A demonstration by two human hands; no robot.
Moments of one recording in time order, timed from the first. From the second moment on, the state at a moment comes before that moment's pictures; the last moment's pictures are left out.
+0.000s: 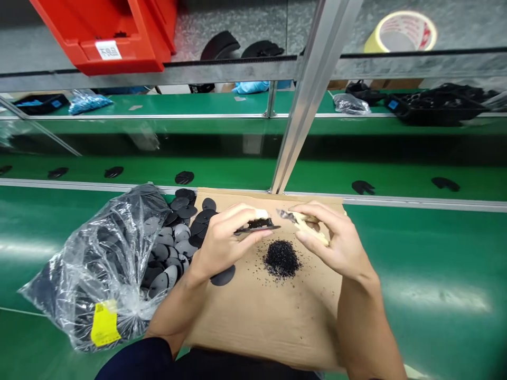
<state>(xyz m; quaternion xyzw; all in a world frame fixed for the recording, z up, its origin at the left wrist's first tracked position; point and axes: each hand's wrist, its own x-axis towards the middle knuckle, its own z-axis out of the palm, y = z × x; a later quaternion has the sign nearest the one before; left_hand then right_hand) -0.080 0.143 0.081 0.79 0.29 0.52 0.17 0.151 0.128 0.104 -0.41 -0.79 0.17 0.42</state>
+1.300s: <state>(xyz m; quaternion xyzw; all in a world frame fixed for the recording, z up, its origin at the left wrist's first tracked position) -0.073 0.148 0.074 0.80 0.22 0.52 0.20 0.168 0.117 0.103 -0.37 -0.84 0.09 0.39</state>
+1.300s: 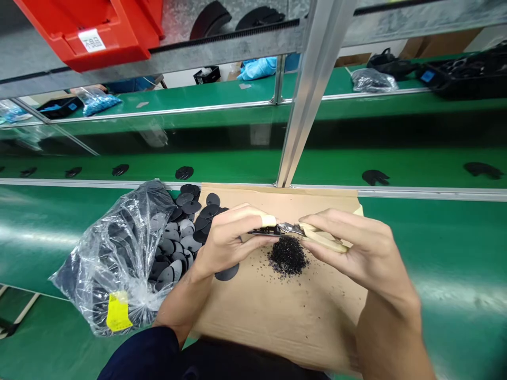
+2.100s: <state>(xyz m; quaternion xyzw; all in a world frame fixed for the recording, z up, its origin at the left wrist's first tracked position) -0.063 0.147 0.066 0.87 0.20 0.41 0.20 0.190 0.103 0.113 -0.45 -0.84 -0.01 0.29</state>
